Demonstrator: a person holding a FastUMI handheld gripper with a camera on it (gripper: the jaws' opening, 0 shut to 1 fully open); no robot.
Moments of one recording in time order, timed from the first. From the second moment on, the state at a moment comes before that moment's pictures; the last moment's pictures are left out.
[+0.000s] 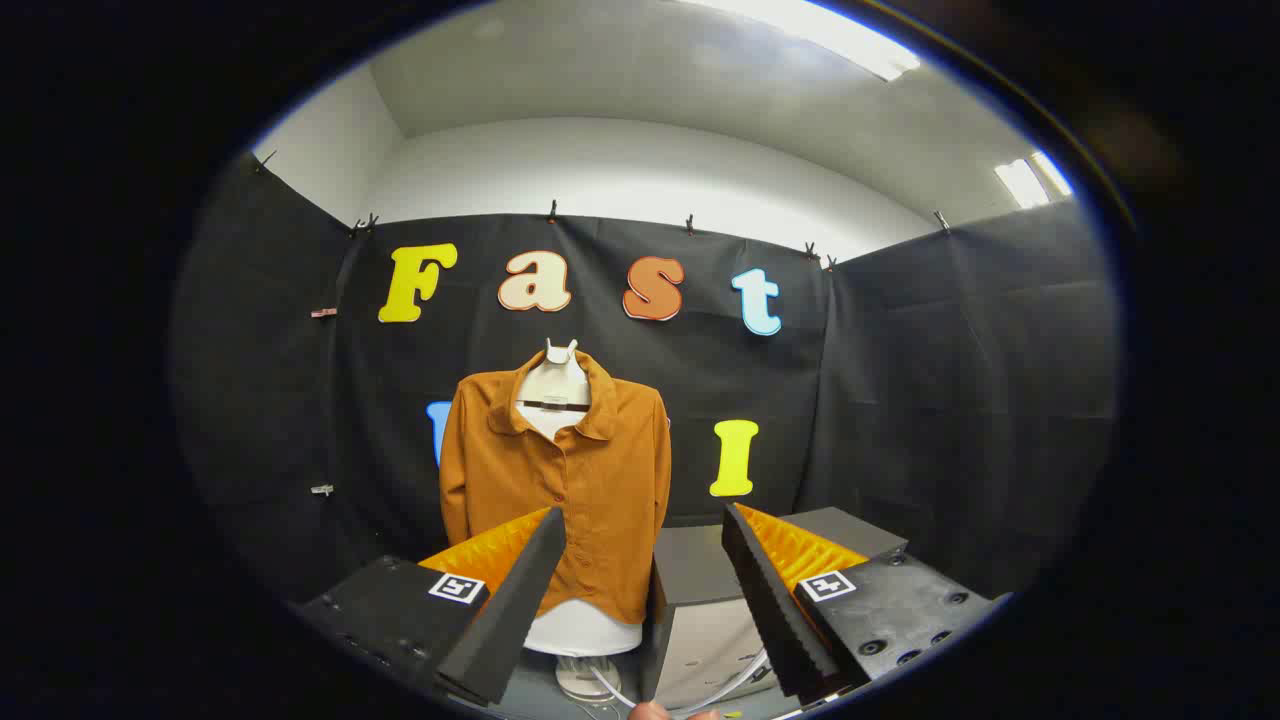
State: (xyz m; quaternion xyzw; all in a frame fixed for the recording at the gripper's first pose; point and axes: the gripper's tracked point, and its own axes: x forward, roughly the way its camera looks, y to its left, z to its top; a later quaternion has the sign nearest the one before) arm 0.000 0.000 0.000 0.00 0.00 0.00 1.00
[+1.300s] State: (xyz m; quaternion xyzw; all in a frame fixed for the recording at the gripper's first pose) arm 0.023 -0.027 -0.017 0.02 0.03 0.01 1.00
